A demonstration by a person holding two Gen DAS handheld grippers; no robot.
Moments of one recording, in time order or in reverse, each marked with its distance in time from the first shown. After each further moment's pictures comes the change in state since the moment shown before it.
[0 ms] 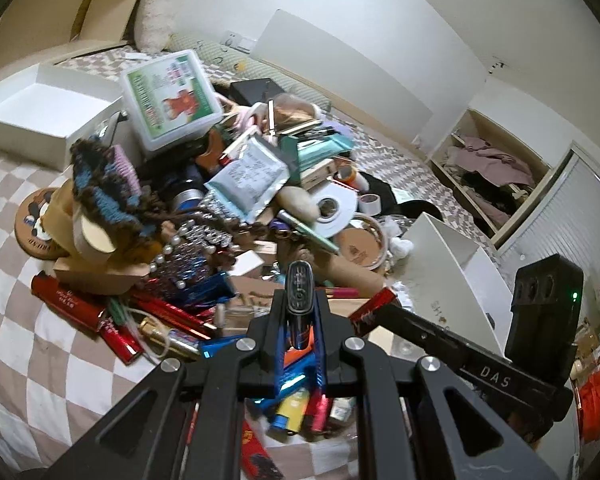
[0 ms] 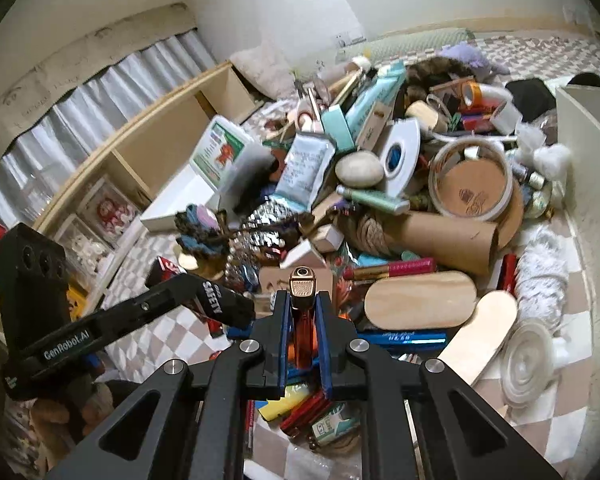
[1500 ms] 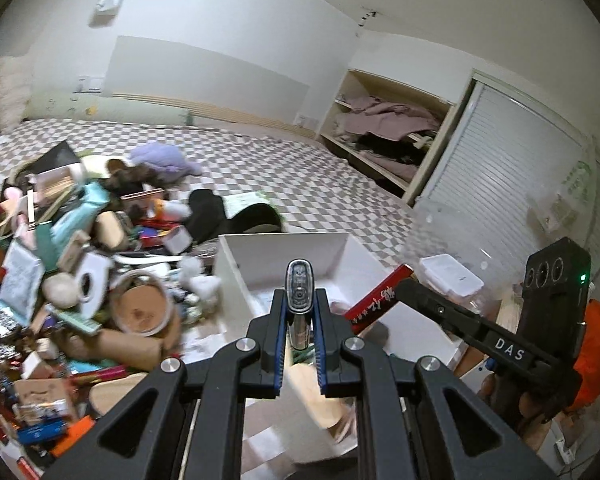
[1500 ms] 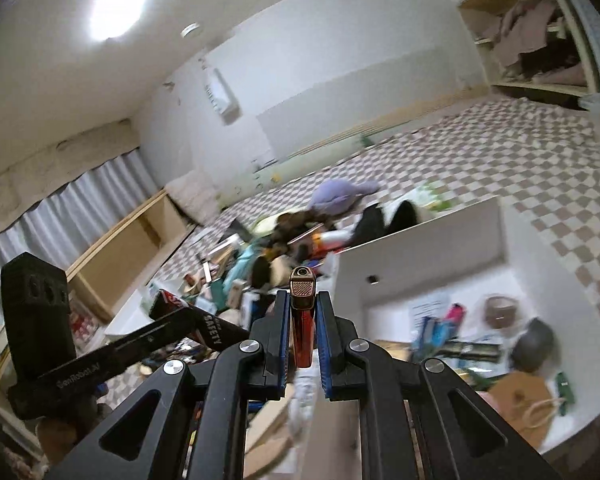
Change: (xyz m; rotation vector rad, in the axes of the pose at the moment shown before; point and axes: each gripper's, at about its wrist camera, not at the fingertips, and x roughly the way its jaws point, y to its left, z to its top) left arm 0.057 -0.247 0.029 0.306 0.041 -0.255; right arm -0.220 -0.112 0.041 0.121 -0.369 -0.231
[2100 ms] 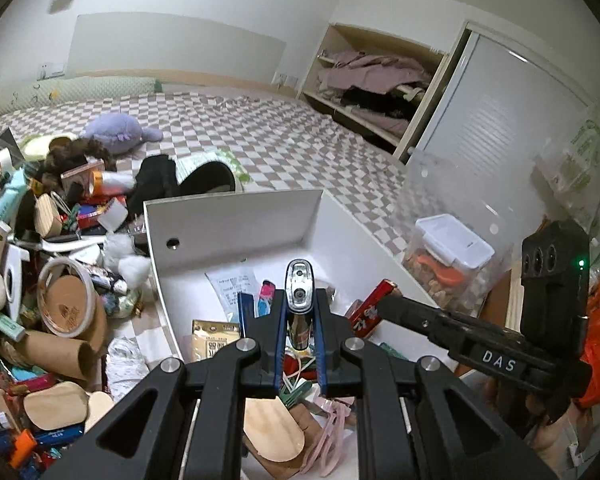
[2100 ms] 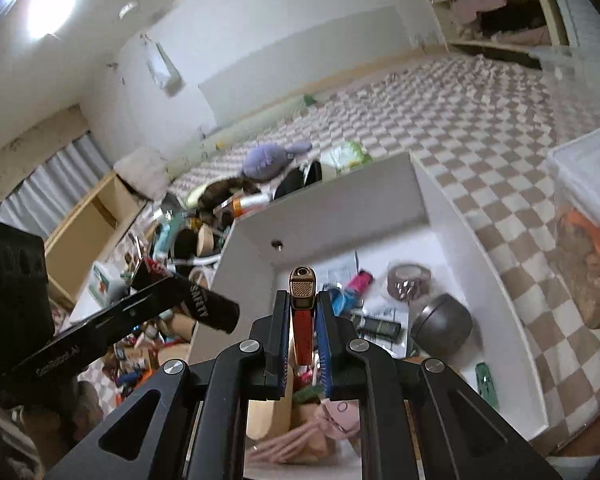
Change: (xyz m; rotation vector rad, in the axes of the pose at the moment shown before) left arm 0.094 -0.043 -0.016 0.046 0.149 -0.001; right arm 0.016 -0.083 -0.002 0.055 0.192 -0.106
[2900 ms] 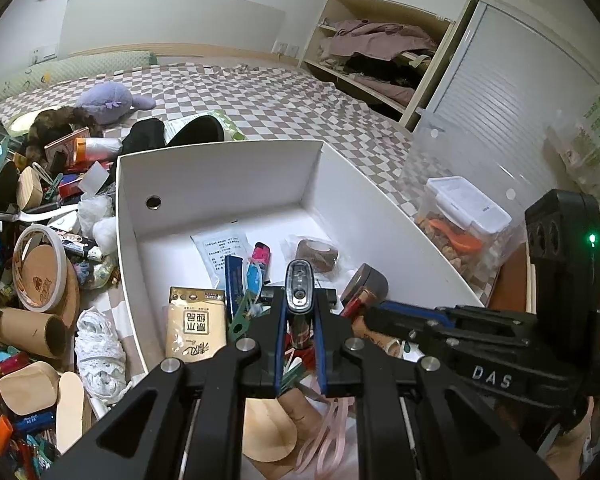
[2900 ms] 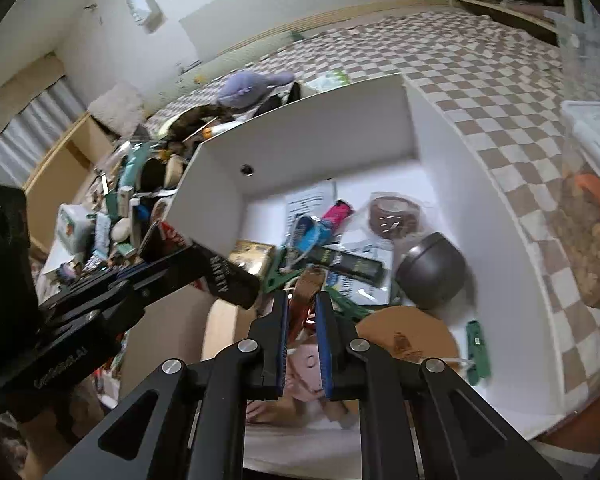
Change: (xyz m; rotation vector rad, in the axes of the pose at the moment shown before) left arm 0.038 -0.013 -0.020 0.012 0.091 0.024; right arm 0.025 -0.015 -0.015 -0.026 0.209 -0.119
